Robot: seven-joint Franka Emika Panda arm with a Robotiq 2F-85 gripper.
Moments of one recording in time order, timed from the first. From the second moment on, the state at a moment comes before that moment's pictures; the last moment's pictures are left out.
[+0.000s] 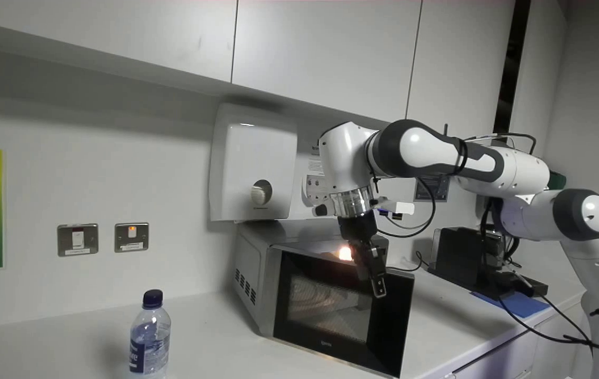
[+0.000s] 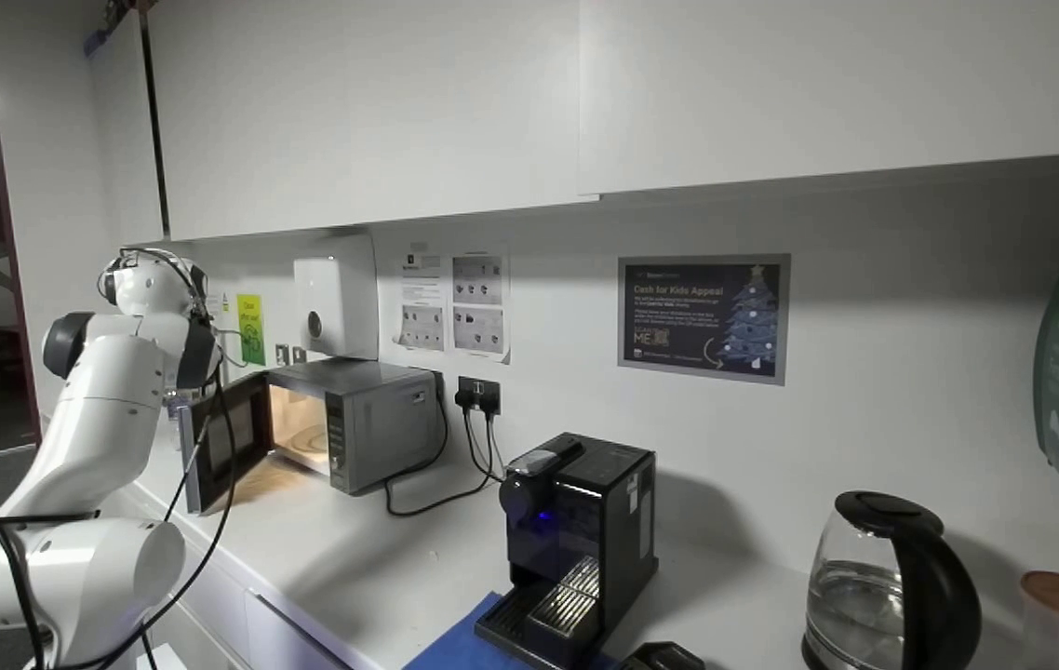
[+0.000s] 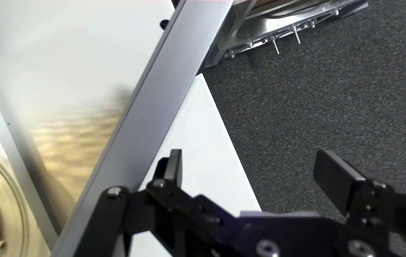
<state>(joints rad) 0.79 0.58 0.47 -0.99 -0.18 1.21 -0.01</state>
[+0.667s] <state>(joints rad) 0.76 0.49 0.43 -1.13 -0.18 1.18 0.12</state>
